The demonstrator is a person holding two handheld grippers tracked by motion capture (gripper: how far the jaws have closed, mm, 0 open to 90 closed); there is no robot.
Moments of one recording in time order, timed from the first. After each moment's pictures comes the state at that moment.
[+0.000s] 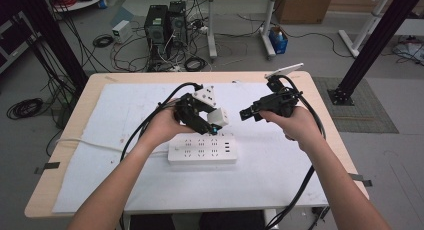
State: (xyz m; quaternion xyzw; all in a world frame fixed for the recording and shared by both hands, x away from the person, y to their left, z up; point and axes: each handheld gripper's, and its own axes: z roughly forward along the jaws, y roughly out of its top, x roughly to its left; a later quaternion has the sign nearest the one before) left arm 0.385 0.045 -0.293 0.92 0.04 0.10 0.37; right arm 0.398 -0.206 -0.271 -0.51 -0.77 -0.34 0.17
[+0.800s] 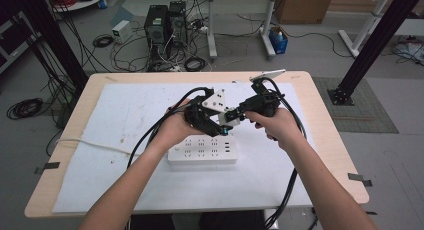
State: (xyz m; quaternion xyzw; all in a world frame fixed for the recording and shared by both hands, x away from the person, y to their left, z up) left arm 0.377 0.028 -0.294 0.91 0.02 0.15 0.39; right arm 0.412 -0.178 -0.292 -0.51 -0.74 -0.36 0.25
